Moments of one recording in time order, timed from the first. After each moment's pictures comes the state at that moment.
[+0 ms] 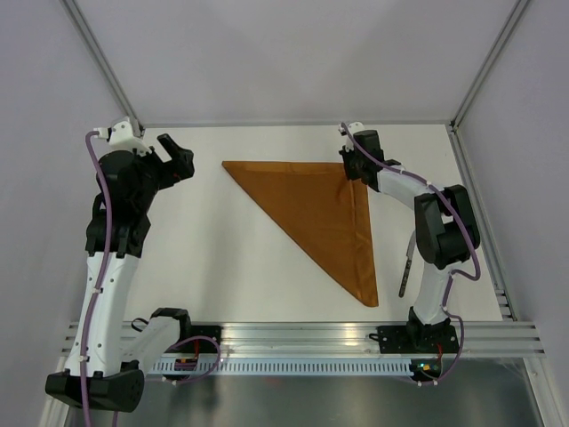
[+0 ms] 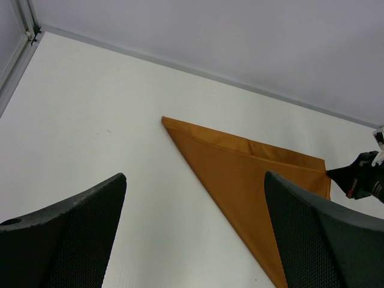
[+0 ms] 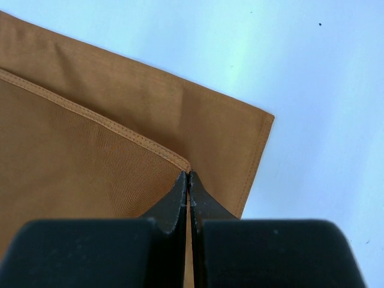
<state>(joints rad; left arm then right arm) -0.06 0.94 1.20 -0.47 -0.04 -0.35 0.29 1.93 1.33 -0.06 0.07 -0.07</state>
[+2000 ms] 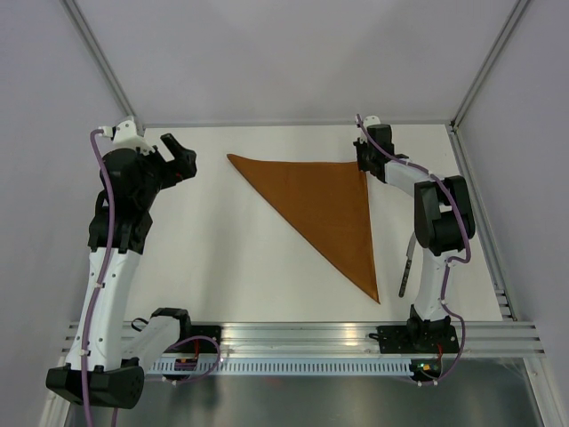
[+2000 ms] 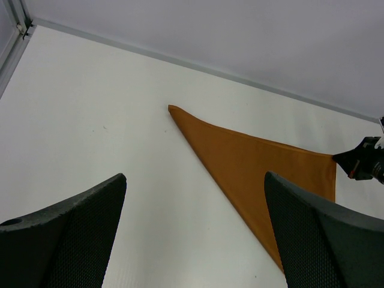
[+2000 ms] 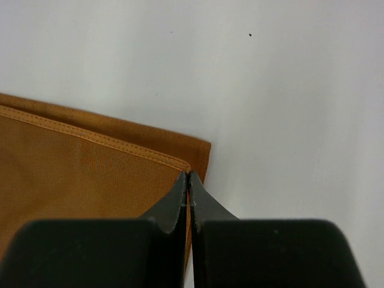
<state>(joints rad) -0.06 0.96 1.19 -0.46 -0.02 -0.35 0.18 2.06 1.43 -0.01 0.09 -0.06</state>
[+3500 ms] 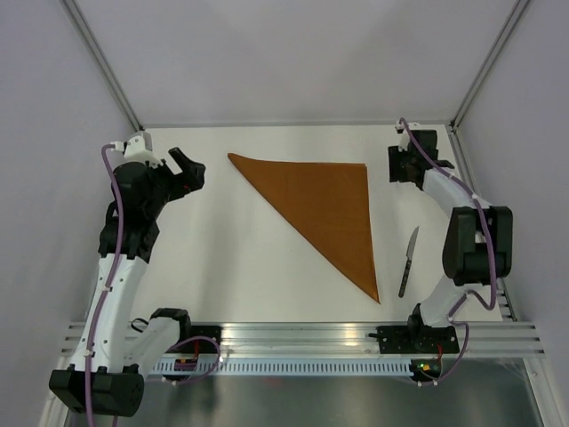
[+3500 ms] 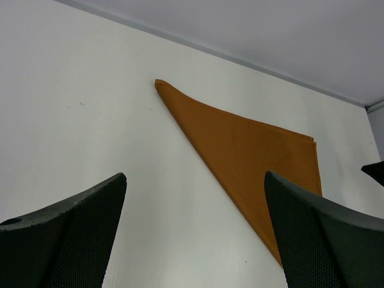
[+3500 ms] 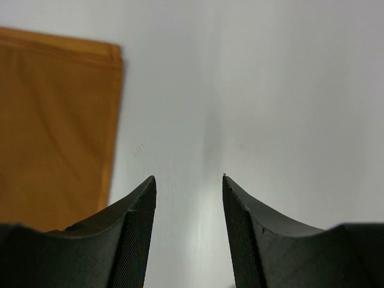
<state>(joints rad) -0.06 0.91 1.03 -0.39 0.03 -0.41 0.02 1.80 1.28 -0.22 0.02 -0.08</state>
